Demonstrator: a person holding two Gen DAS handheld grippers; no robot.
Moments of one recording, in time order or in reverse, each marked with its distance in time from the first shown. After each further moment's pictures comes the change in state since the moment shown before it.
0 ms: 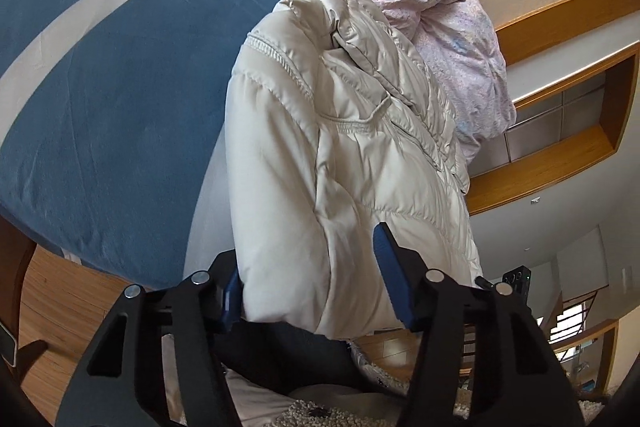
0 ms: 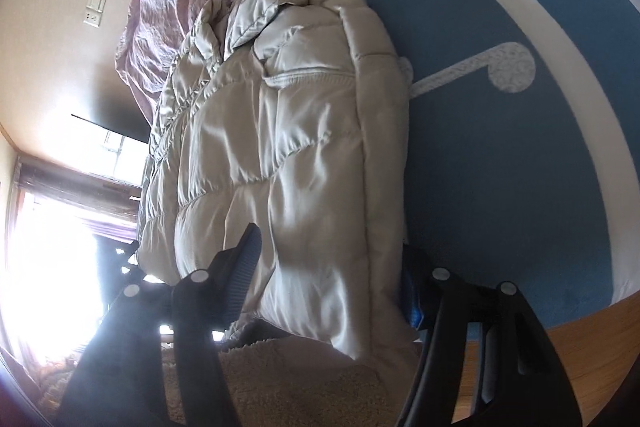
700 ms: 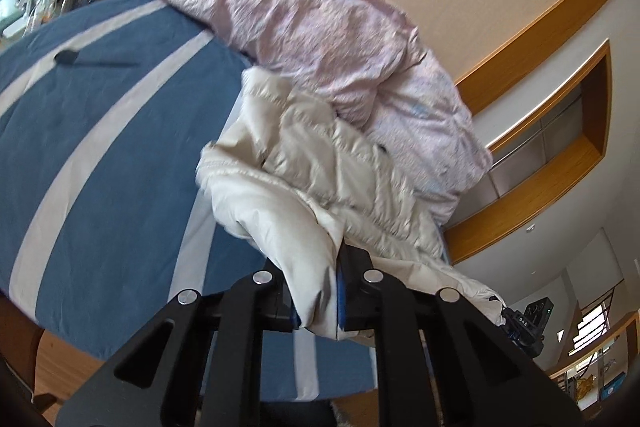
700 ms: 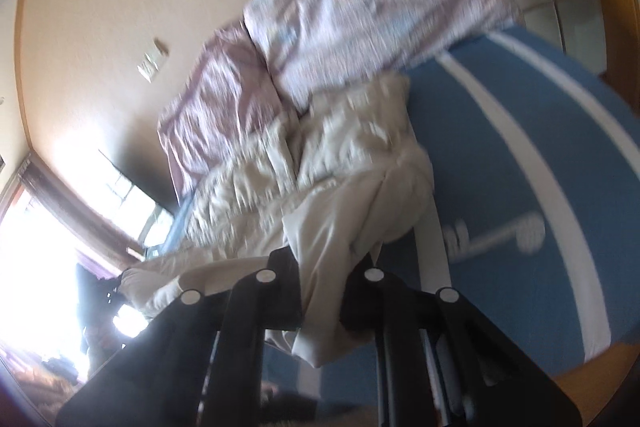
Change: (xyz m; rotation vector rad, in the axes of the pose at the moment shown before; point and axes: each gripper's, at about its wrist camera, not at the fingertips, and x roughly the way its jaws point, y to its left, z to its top) left arm -0.042 -0.065 0.066 0.096 -0.245 -0.034; right arm -0.061 0.092 0.039 -0.162 -0.472 0.032
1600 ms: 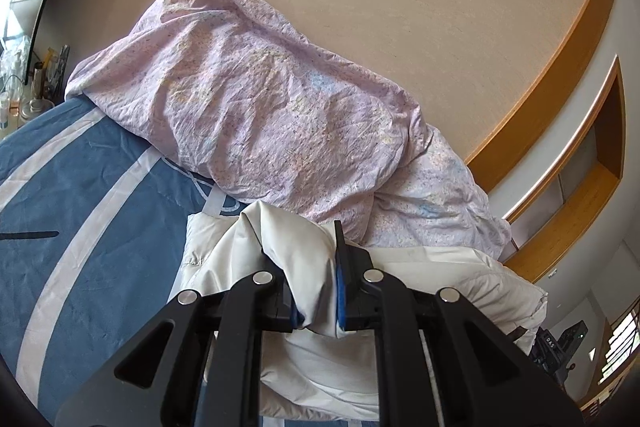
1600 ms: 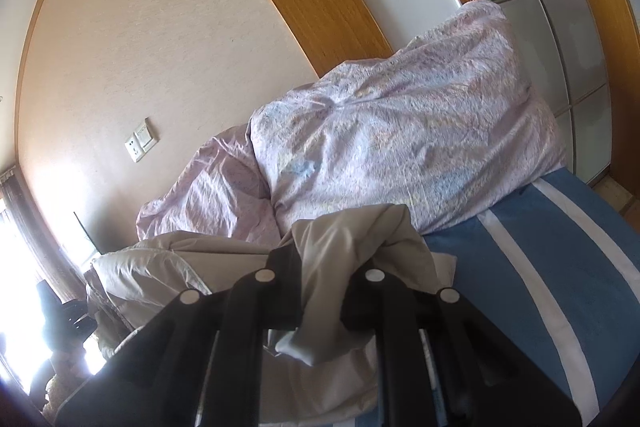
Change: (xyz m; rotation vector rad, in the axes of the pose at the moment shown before) left arm 0.096 -0.050 0.137 0.061 -0.223 0.038; right arm 0.093 0.057 0.134 -0.106 -0.311 -0.071
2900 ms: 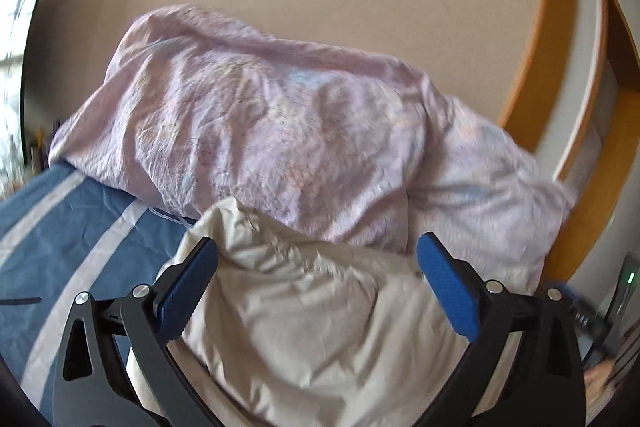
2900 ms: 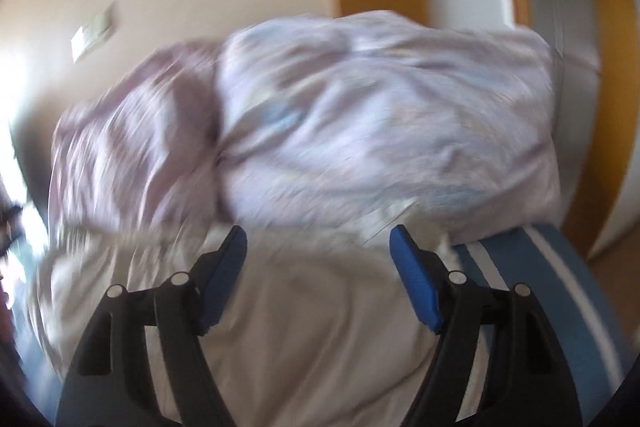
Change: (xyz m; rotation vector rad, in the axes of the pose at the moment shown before) left arm 0.083 -0.037 -0.033 0.308 -0.093 0.151; right arm 0.125 0.064 -0.059 -0.421 0.133 -0.252
